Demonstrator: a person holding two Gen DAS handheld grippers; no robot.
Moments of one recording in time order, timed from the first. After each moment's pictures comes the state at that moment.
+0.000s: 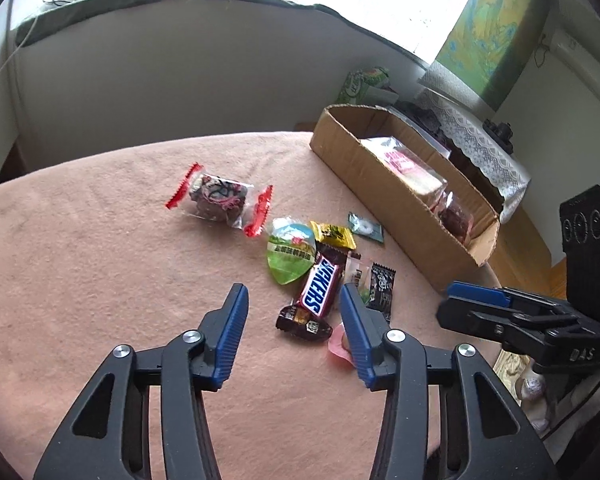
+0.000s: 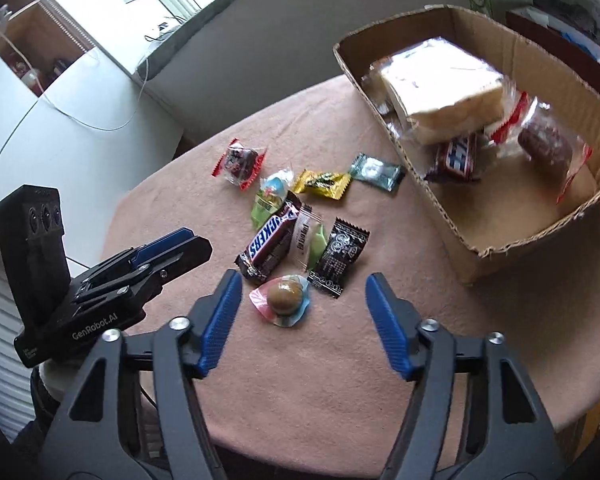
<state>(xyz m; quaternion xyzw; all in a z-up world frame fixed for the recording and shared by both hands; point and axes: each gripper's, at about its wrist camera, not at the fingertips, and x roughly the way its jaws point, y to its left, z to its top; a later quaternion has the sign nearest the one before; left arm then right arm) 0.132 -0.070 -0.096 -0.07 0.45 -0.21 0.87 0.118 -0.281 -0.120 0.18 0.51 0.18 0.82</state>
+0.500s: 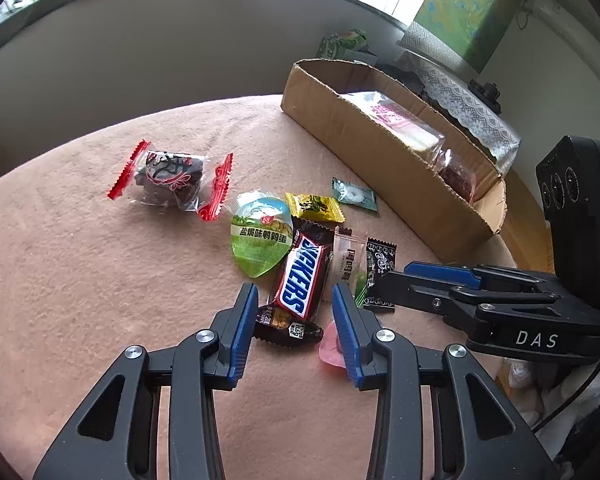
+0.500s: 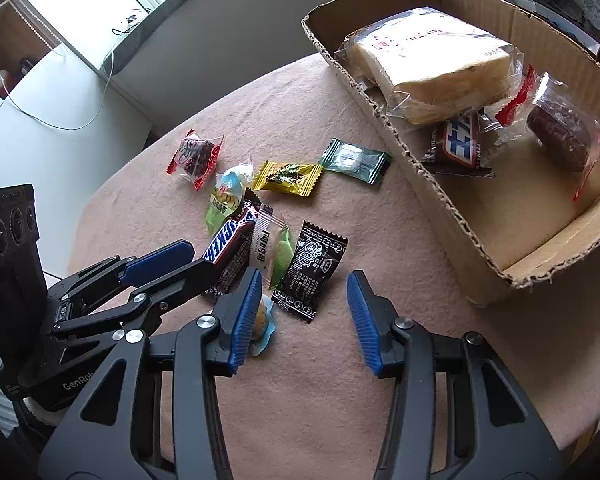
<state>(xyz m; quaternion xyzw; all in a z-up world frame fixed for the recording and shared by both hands) 0.147 -0.096 -0.121 -0.03 0.48 -0.24 0.84 0.141 -0.270 -0.149 0.16 0.53 0.14 0.82</state>
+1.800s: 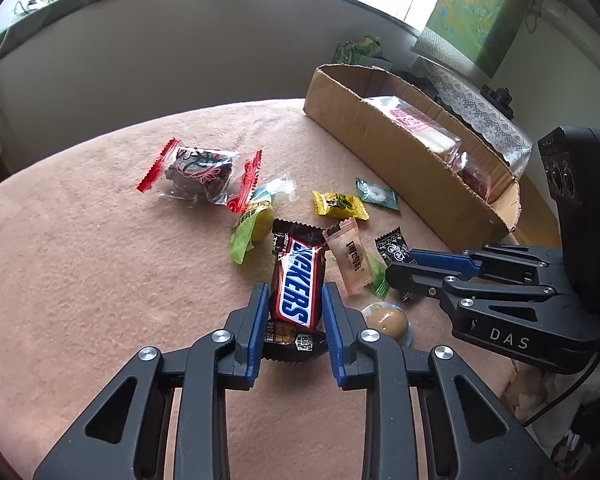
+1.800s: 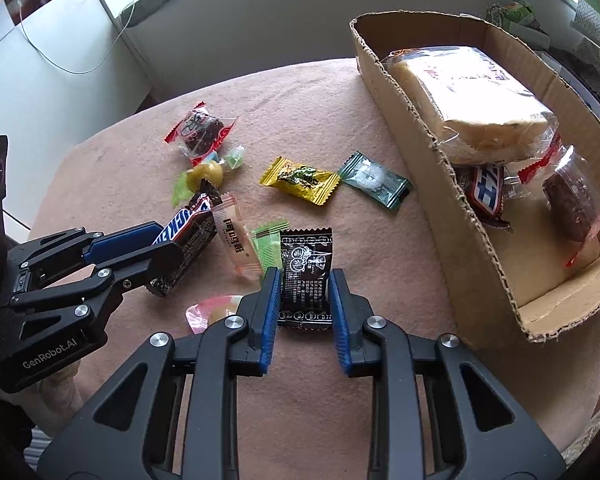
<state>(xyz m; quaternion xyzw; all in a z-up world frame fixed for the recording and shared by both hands) 0.139 -0.081 -0.121 -0.03 0.47 -0.22 0.86 0.146 -0.244 -0.146 0.05 0.53 0.16 0.83</state>
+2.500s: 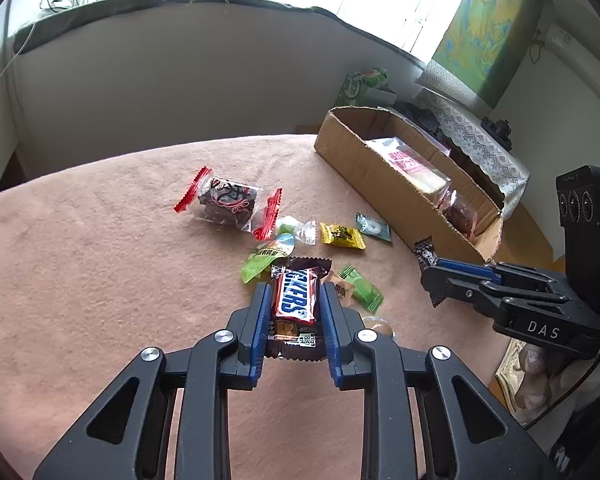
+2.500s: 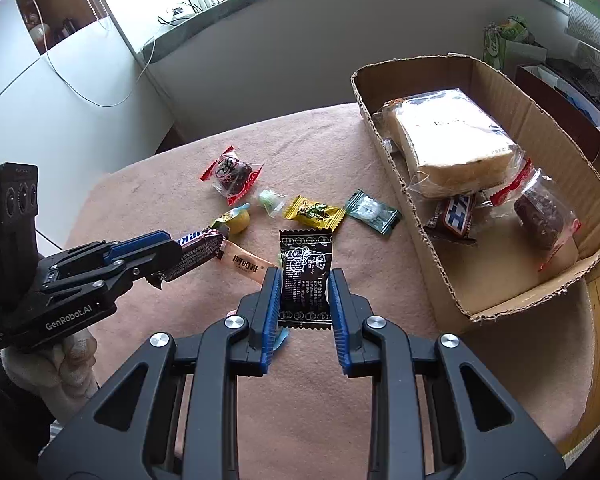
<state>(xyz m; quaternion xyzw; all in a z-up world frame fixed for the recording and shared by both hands) 0.129 -0.057 -0.092 -0.06 0.44 -0.20 0.87 0.126 -0.265 -0.101 0.08 0.48 0.18 0.86</state>
